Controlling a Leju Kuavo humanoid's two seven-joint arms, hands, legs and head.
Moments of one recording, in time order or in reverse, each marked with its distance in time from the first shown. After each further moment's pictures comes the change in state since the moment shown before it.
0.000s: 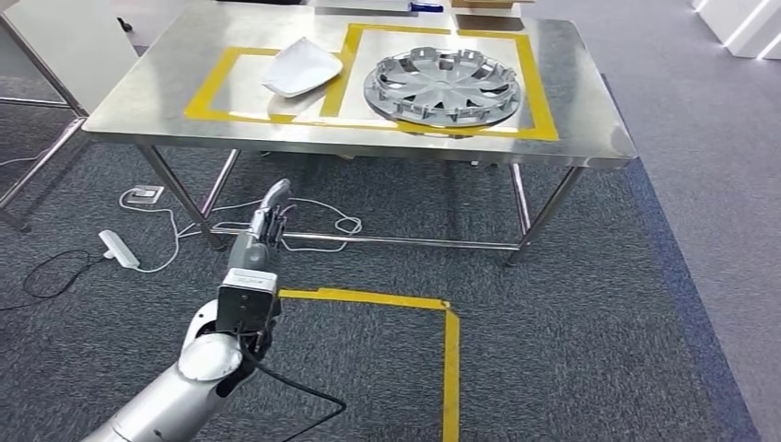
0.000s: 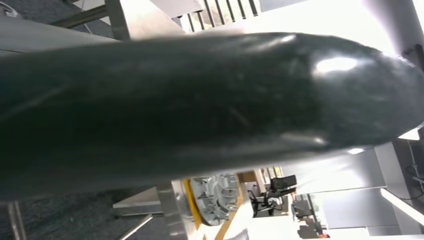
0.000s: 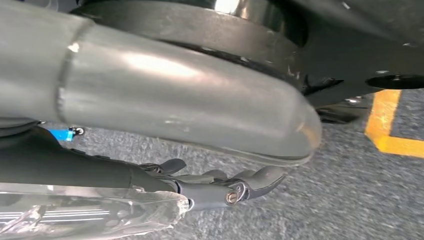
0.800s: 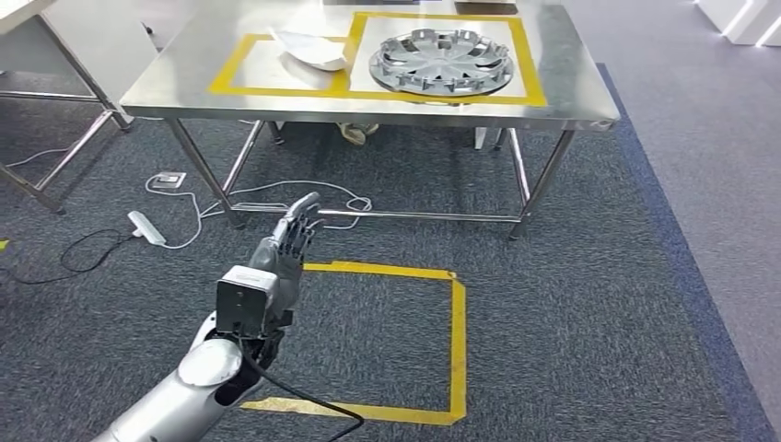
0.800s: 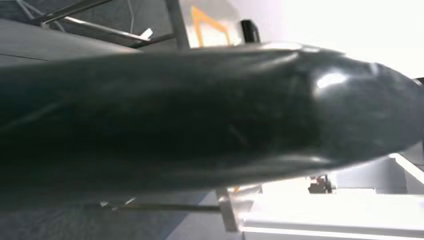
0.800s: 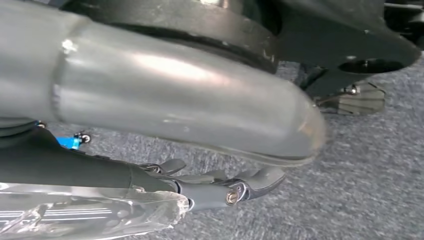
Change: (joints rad) left arm 0.011 0.004 -0.036 -0.017 0.139 -0.114 0.065; right arm -0.009 -0.004 -0.001 0.000 -0.021 0.000 -0.010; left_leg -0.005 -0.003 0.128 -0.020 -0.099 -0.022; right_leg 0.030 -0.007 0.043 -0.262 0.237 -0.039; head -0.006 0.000
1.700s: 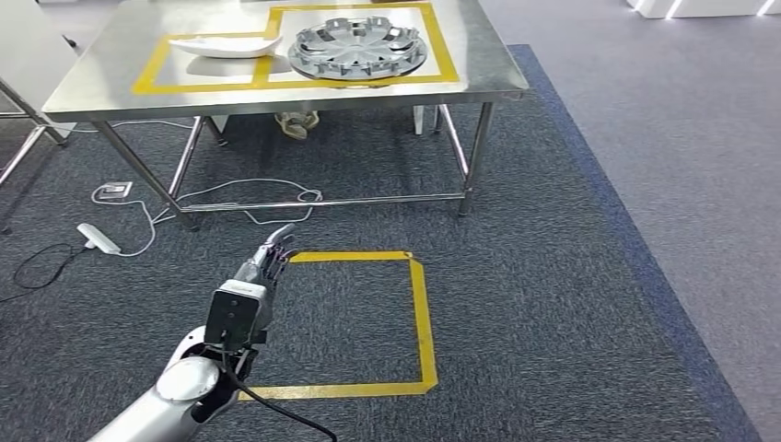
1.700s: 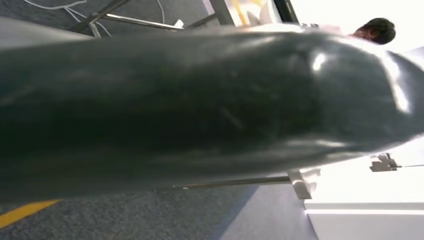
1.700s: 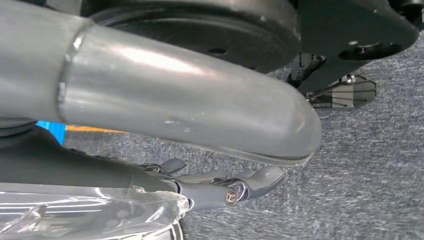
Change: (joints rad) left arm 0.099 0.080 0.063 0.035 -0.011 0.022 0.028; right arm 0.014 0.002 -0.005 0.000 -0.021 -0.005 0.010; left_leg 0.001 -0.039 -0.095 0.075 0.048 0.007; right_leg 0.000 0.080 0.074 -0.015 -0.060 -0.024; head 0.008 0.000
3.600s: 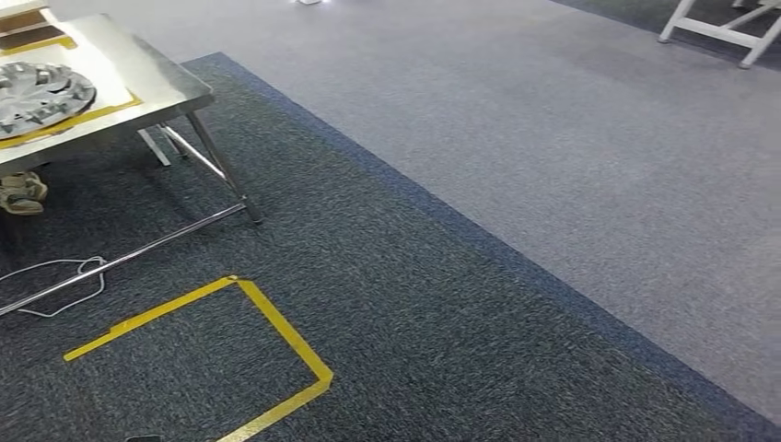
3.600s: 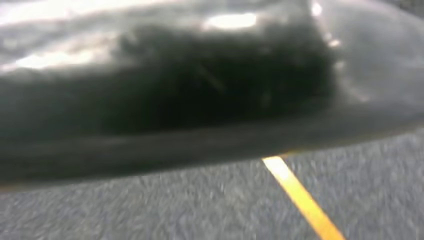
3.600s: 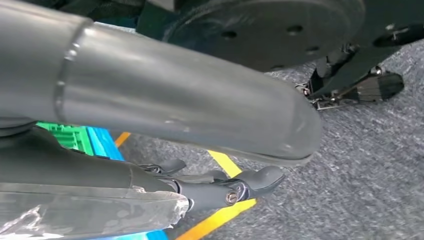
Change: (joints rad) left arm 0.347 -0.400 1.488 0.576 -0.765 -0.296 0.024; right arm 0.319 0.139 0.242 -0.641 -0.338 0.149 0.357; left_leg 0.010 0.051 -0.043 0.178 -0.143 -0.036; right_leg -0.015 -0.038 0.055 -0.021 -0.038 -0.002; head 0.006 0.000
